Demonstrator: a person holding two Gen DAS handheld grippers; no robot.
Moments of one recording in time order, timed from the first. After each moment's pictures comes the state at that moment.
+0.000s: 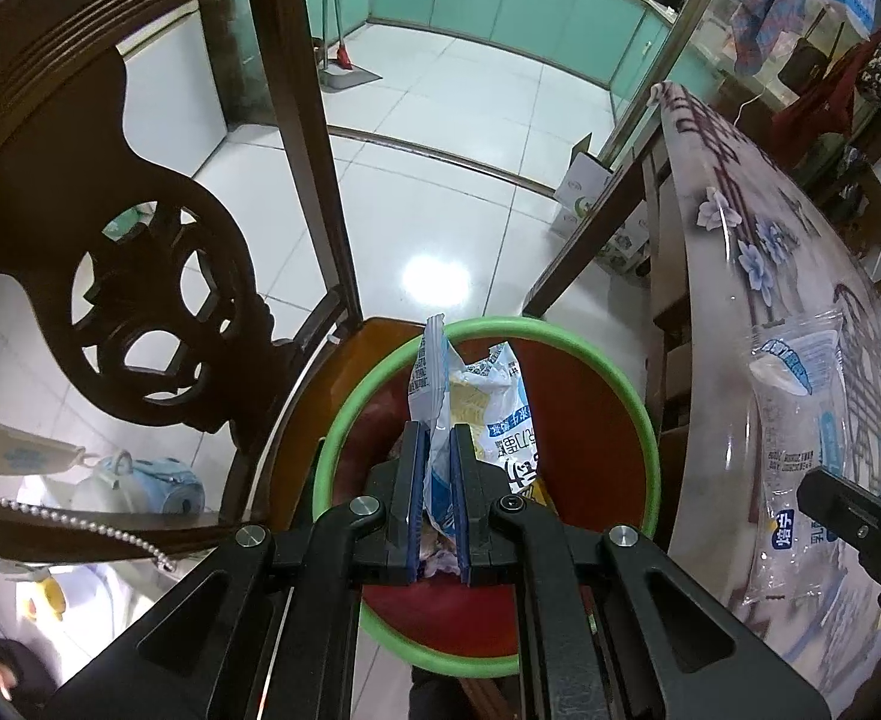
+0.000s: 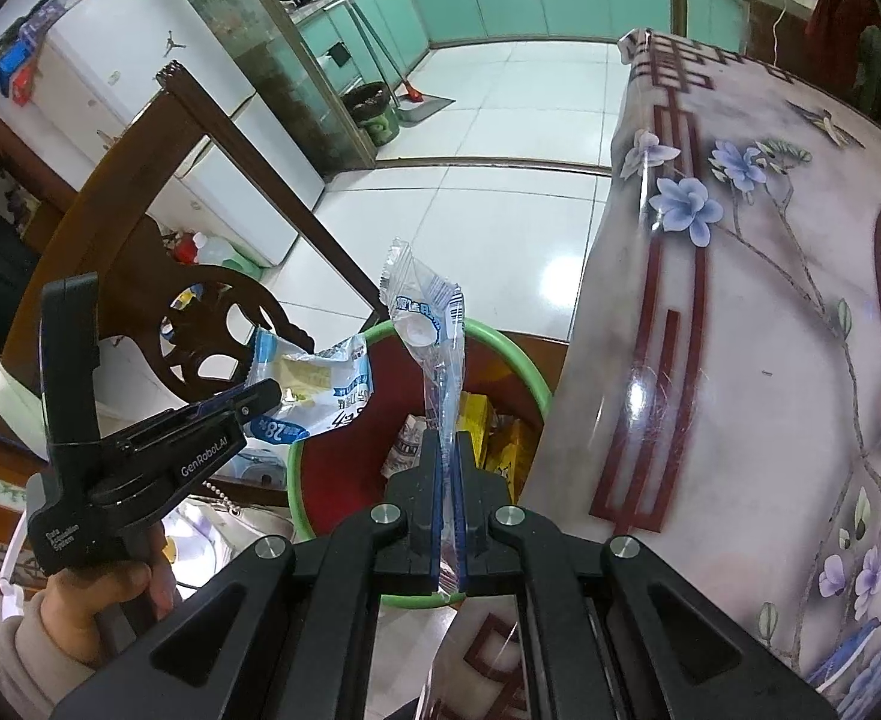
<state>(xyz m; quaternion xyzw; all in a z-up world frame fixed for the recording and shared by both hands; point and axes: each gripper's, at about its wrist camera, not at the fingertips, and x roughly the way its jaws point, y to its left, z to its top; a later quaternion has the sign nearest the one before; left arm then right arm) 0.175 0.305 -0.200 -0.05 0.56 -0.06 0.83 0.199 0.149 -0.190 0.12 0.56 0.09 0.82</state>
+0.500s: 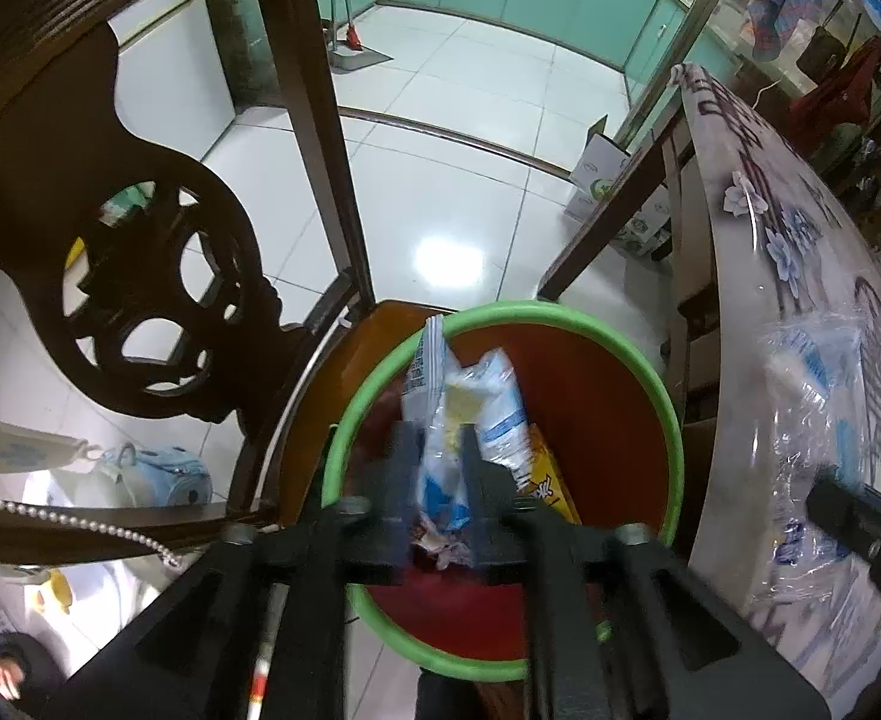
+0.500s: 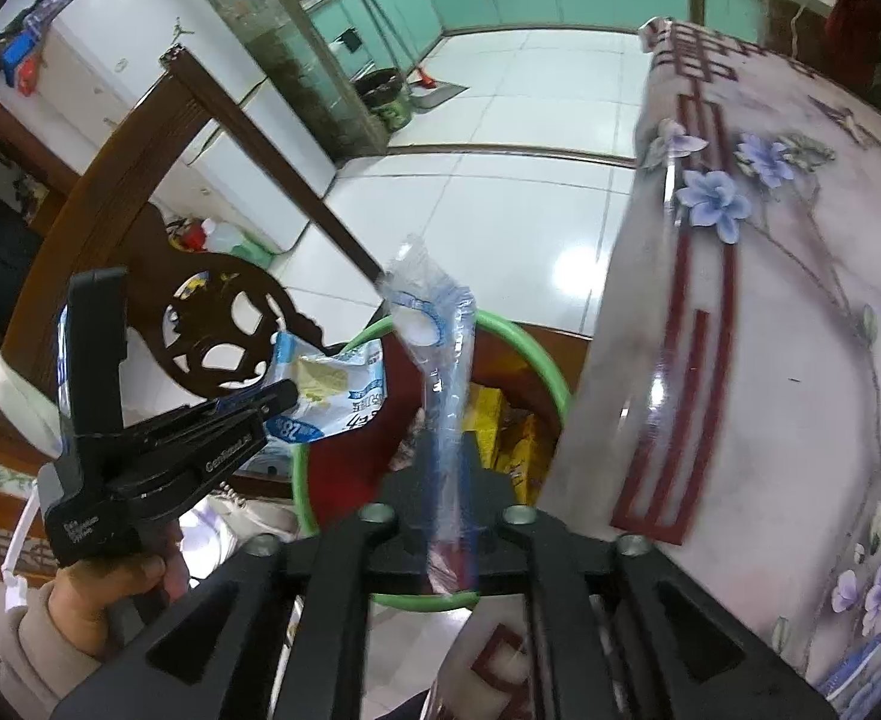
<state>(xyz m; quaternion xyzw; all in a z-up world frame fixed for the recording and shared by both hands) 0.183 0.307 -0.209 -0.04 0.57 -0.04 0.82 0.210 0.157 -0.200 0.12 0.57 0.12 0.81</state>
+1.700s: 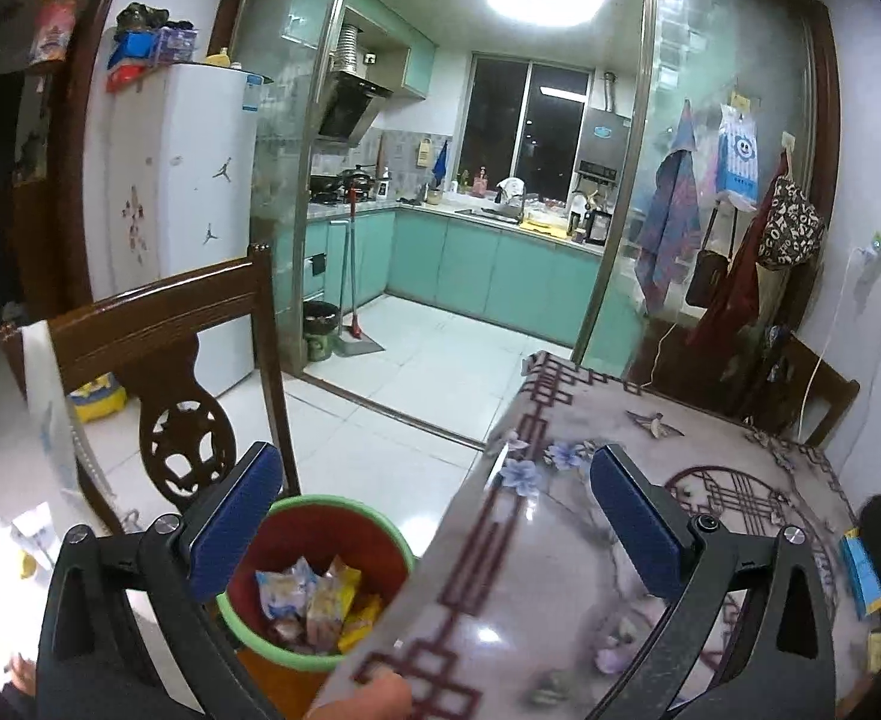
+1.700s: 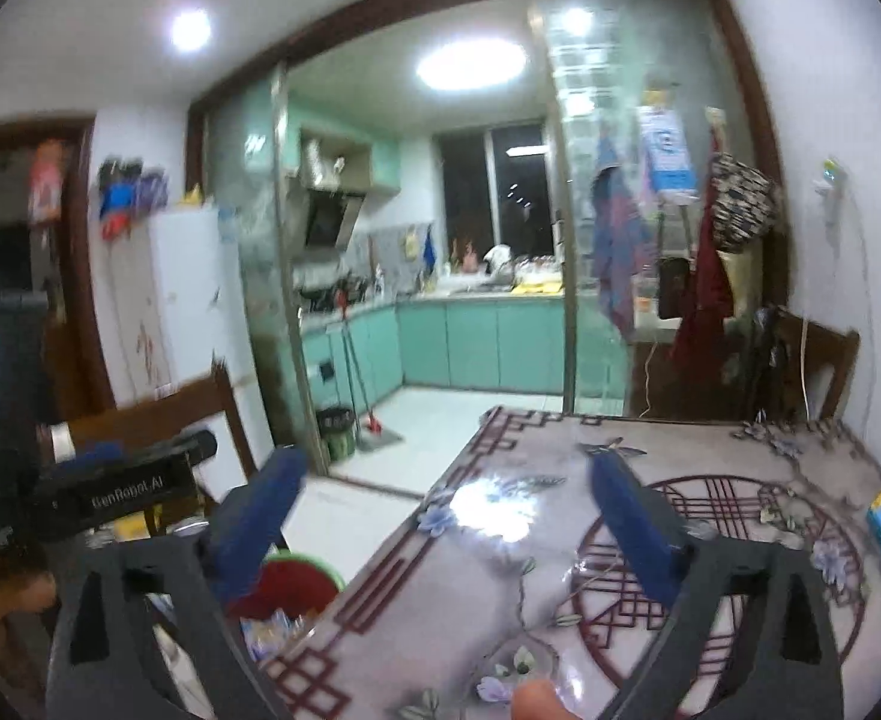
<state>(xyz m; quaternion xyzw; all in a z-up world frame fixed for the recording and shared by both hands) -0.008 0.149 -0.012 -0.08 0.23 0.01 0.97 -0.046 -0.031 -0.020 0.05 0.13 0.03 0.99</state>
